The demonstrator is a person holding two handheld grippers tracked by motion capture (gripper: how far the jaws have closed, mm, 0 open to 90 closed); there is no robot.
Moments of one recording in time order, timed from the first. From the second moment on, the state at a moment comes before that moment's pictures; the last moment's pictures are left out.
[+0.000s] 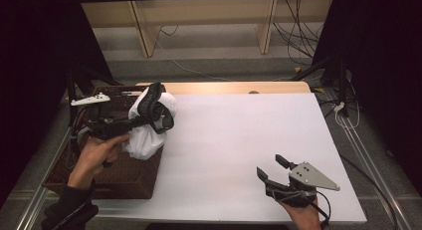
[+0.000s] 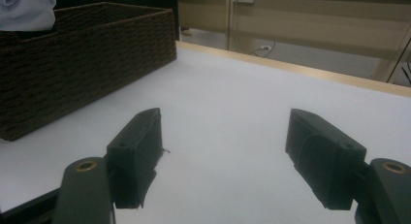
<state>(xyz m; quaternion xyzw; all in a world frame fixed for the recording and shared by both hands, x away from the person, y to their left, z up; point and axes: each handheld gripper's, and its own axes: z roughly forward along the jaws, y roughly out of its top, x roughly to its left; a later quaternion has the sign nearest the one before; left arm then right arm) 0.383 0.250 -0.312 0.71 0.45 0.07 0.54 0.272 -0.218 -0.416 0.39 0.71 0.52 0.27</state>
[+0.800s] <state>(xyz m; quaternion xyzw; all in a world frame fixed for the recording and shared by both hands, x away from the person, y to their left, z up) 0.393 0.184 -0.324 0.75 0.40 0.04 0.52 0.274 -0.219 -0.417 0.40 0.70 0.52 0.27</state>
